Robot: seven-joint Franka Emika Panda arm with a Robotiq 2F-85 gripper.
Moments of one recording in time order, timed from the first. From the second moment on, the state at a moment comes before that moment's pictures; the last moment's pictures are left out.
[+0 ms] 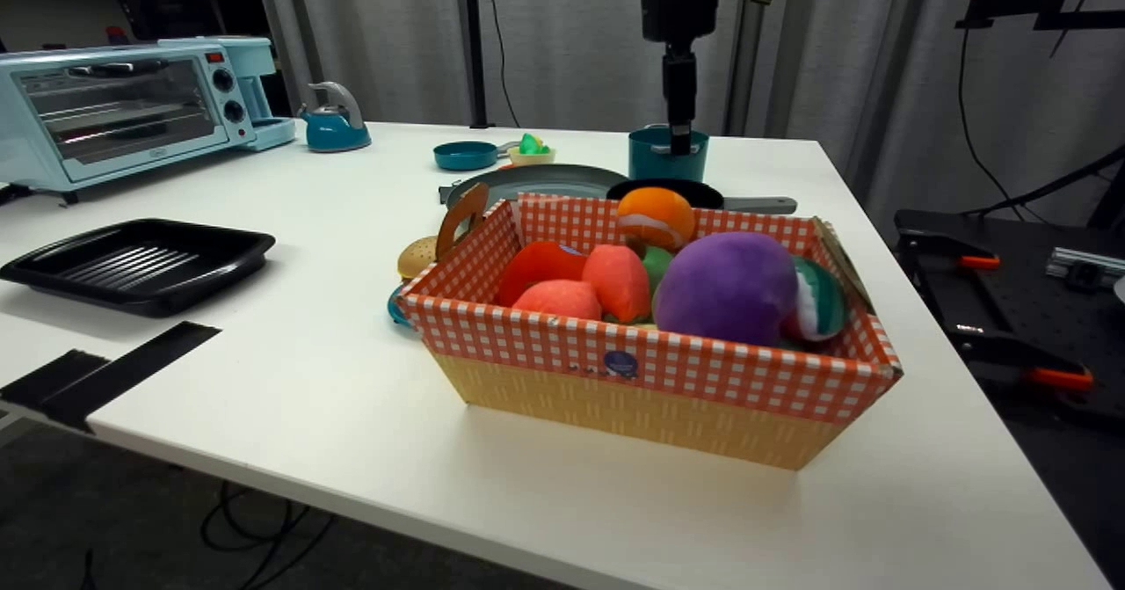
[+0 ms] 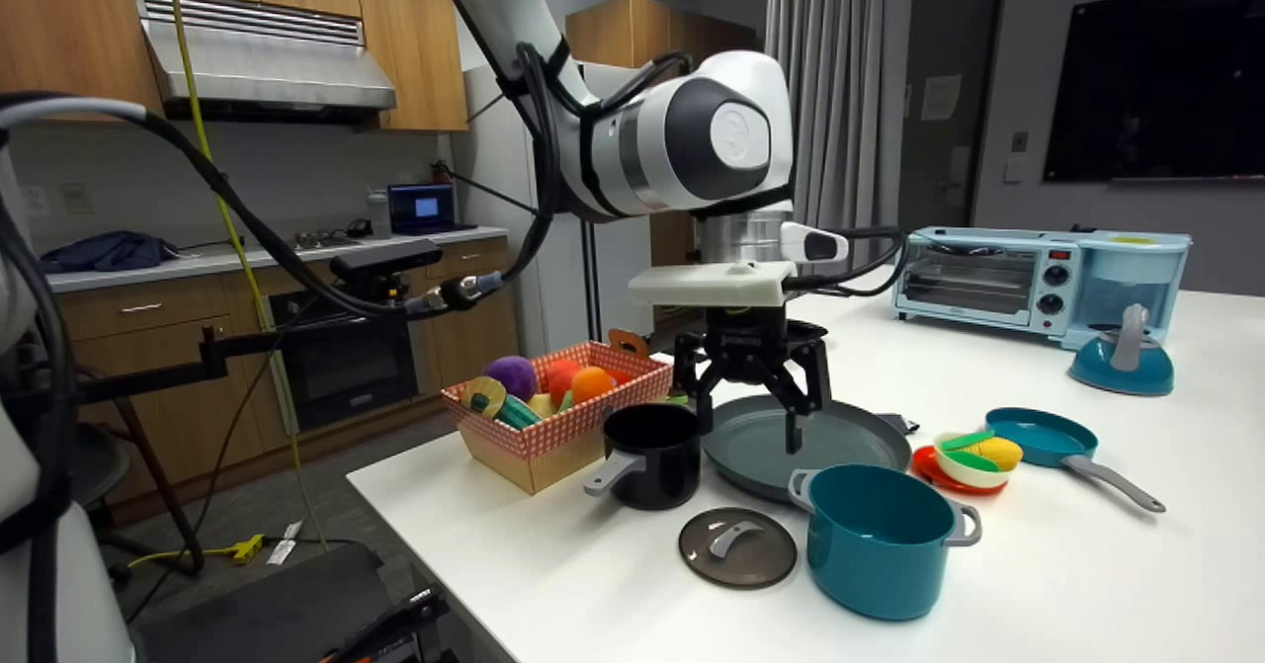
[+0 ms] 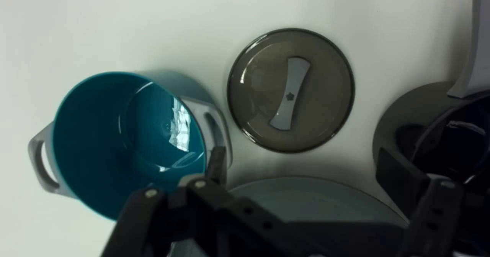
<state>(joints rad) 0.00 0.12 -0.03 -2.35 -0.18 2.41 -0.13</state>
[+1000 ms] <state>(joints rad) 0.12 -0.06 0.13 -2.40 -0.19 2.34 -0.09</state>
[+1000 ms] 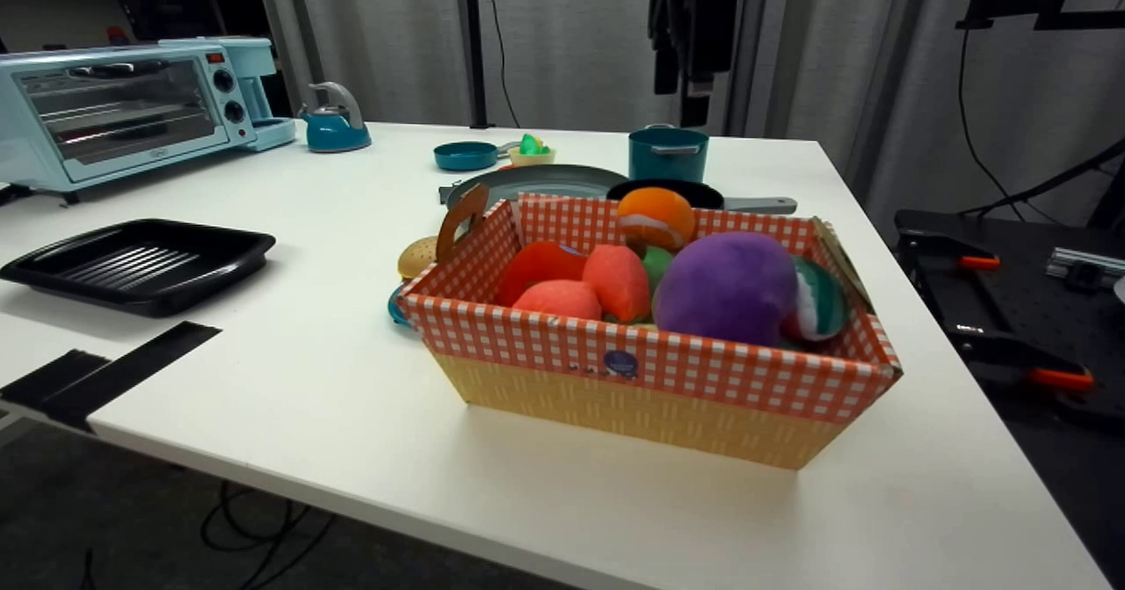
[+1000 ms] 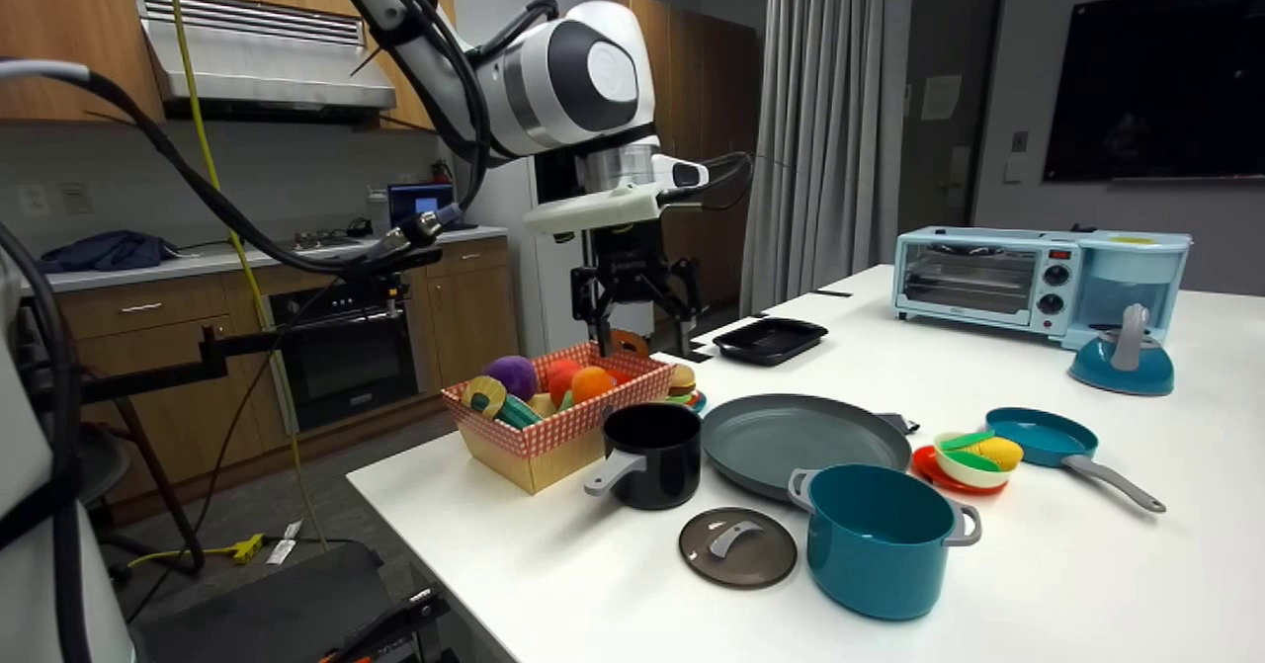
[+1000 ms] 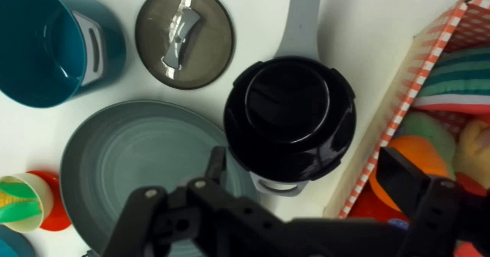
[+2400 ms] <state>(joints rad) 0.20 0.05 0.22 -2.36 -0.19 2.31 -0.10</state>
